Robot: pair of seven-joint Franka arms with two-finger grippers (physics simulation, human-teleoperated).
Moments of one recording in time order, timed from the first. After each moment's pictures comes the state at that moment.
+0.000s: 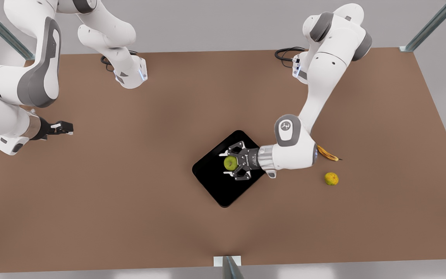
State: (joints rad) left arm -0.29 0.66 -0.31 -1.35 -0.95 2.19 -1.90; right arm 0.03 0.16 -0.11 -1.51 -0.04 1.42 -0.29
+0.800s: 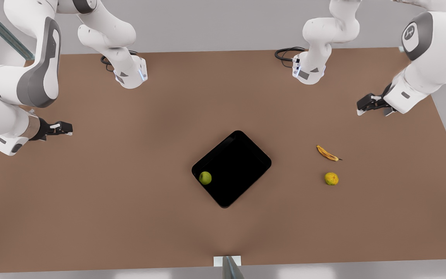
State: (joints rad) left arm -0.02 0.13 -0.04 -1.31 -0.05 1.35 -0.03; right arm 0.03 0.16 -0.11 -1.50 -0.04 1.43 -0.30
